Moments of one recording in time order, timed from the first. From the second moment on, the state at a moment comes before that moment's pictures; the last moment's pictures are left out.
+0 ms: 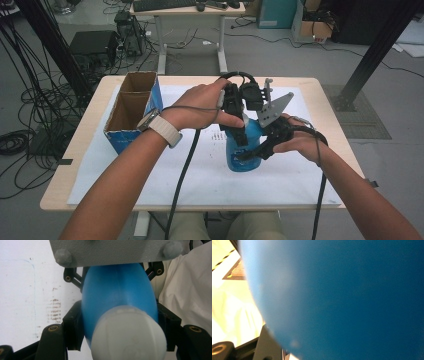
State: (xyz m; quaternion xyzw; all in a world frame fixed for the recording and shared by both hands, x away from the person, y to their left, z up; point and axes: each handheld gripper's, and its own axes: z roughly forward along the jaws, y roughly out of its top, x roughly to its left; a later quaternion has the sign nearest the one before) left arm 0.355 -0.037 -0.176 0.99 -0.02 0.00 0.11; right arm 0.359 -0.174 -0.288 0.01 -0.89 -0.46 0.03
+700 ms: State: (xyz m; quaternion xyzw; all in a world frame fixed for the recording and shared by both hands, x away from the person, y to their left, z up) left arm 0.355 -0.036 -0.175 0.99 -0.01 0.00 0.11; right arm 0.359 -0.174 -0.287 0.01 -0.88 -0.46 0.03
